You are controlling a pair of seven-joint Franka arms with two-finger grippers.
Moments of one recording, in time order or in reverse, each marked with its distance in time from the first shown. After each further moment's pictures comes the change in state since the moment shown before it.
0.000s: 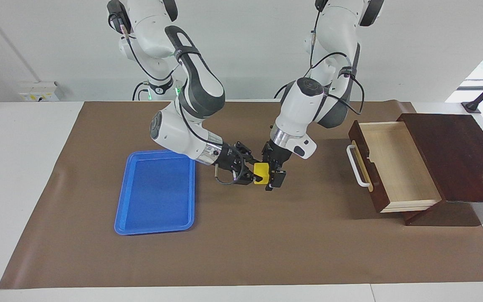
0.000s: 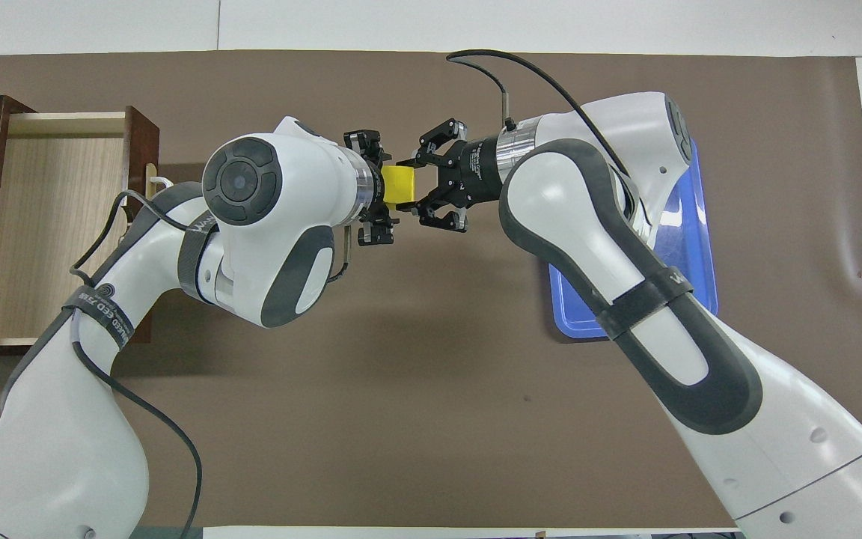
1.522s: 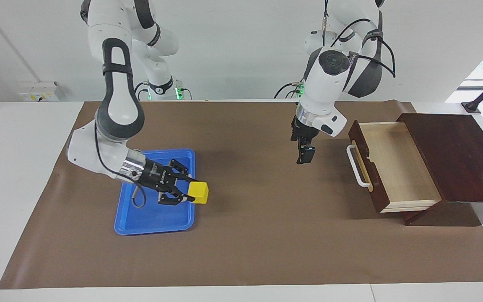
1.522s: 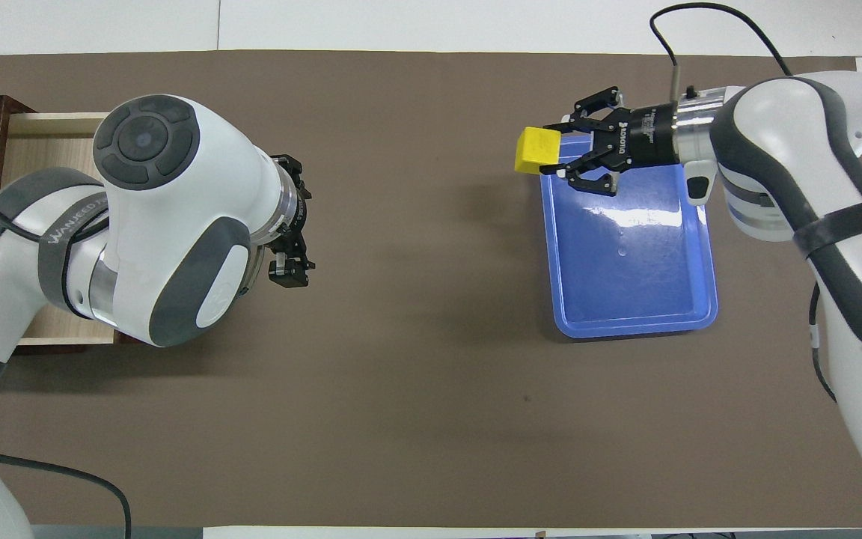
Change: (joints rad) left arm 0.082 -0.179 0.007 -0.008 0.062 -0.444 0.035; right arm -0.272 -0.009 0.001 -0.015 0.023 -0.183 -0.118
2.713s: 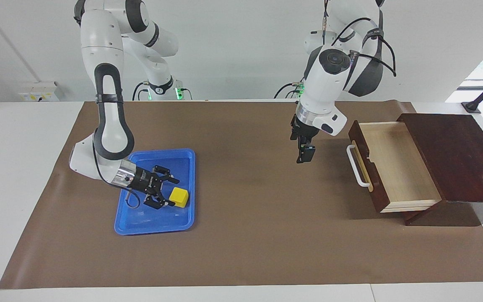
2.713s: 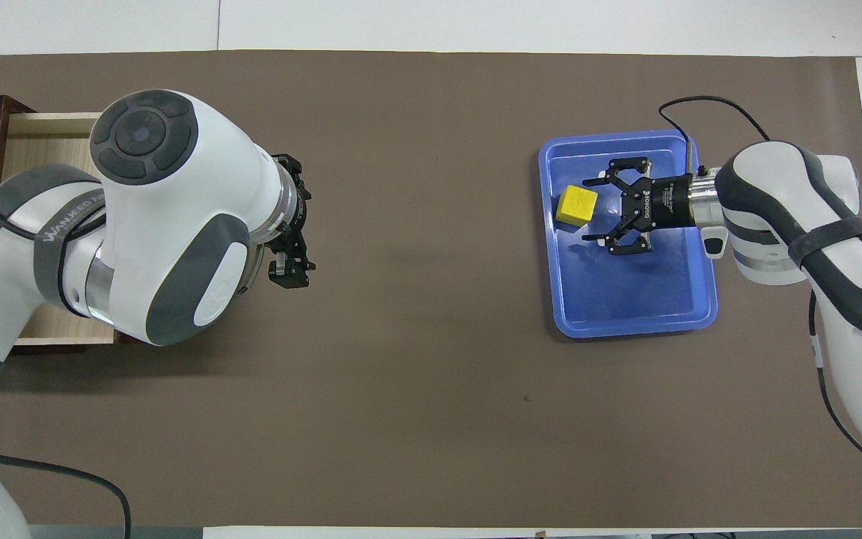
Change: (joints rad) left arm 0.000 0.003 -0.002 0.020 -0.004 -0.050 -0.009; right arm -0.162 0.026 -0.006 -0.278 0.023 0.062 -0.410
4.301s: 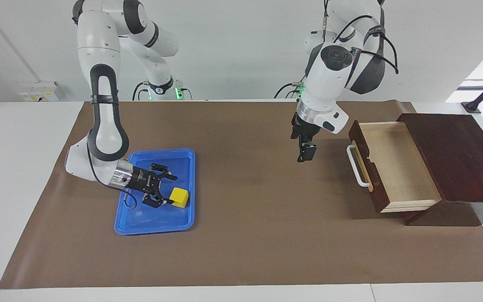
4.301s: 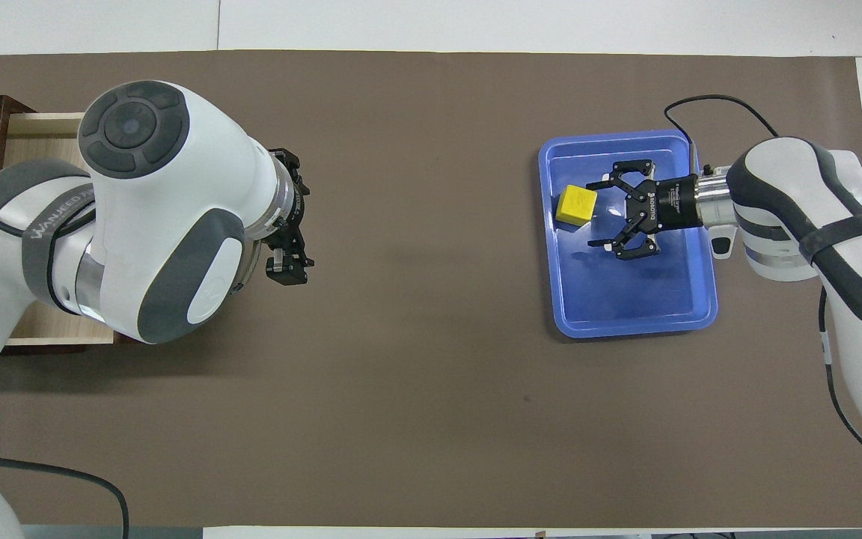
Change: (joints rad) left arm 0.001 0.001 0.000 0.027 -0.001 -0.018 -0.002; right arm -0.026 0.007 0.001 0.017 -0.028 -0.081 0.037
